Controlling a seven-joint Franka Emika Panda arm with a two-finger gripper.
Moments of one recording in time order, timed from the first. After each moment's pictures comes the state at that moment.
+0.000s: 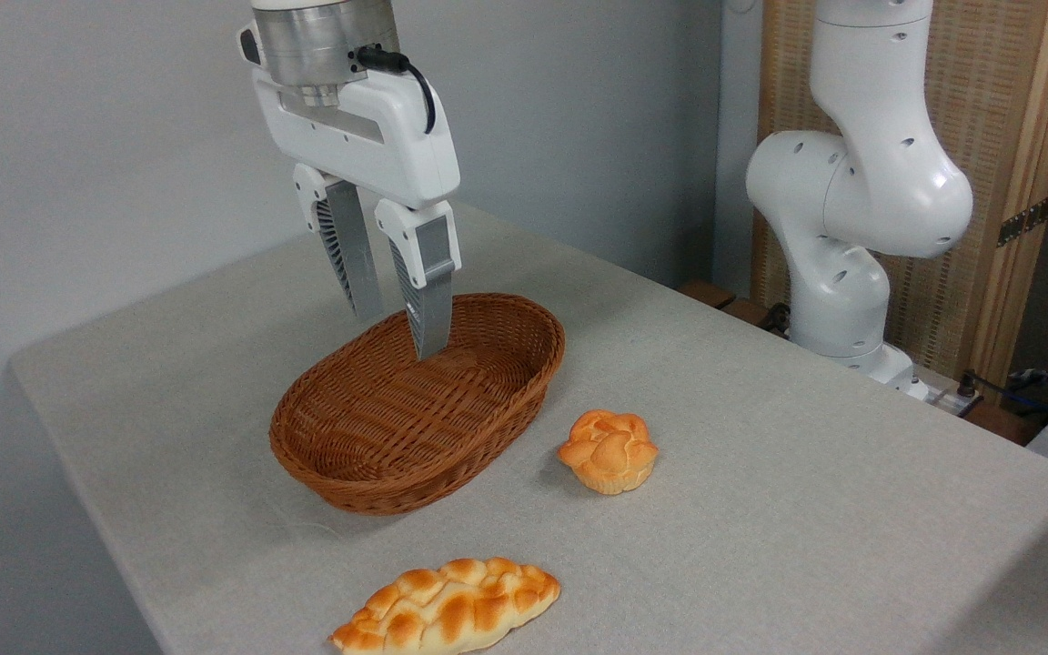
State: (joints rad) arm 0.04 0.00 -0.13 -1.62 0.01 1.64 0.65
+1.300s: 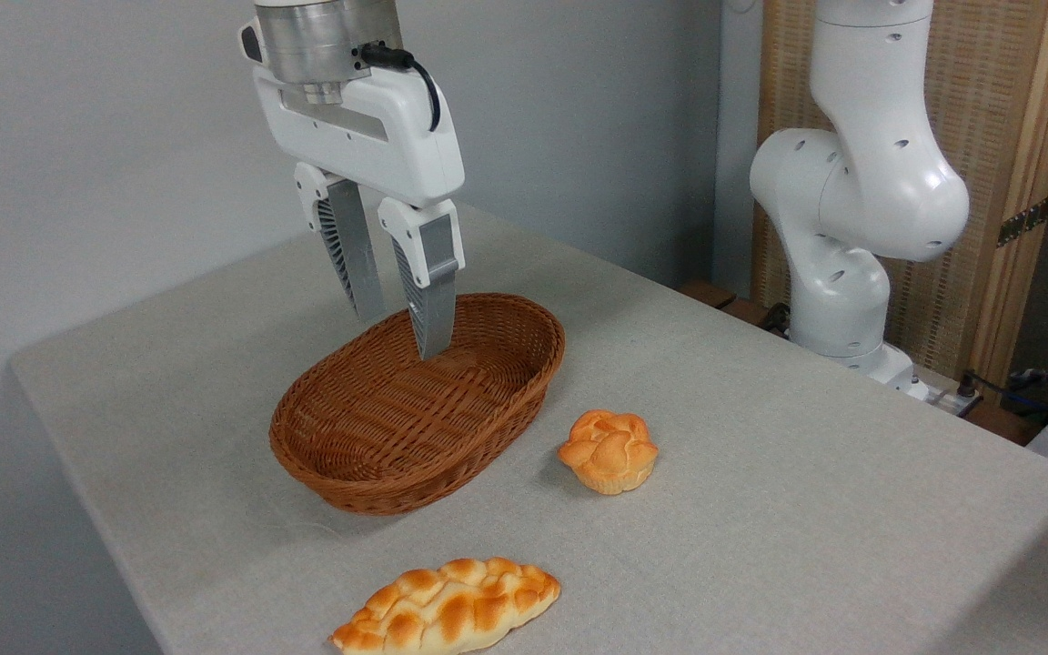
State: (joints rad) arm -0.06 0.00 -0.02 -1.62 0.01 1.64 0.65
